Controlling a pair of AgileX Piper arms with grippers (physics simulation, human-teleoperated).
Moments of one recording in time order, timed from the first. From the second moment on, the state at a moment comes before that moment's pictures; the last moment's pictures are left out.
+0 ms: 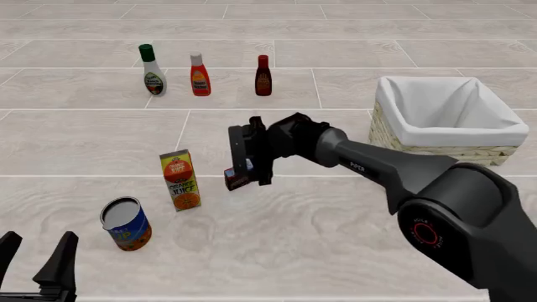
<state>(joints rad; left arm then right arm) 0.00 0.00 -0.01 0.00 0.00 0.64 2.18 -1.77 0.50 -1.24</state>
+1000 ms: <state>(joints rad) 0.00 0.00 -0.01 0.00 0.00 0.65 2.33 -1.93 0.56 -1.21</state>
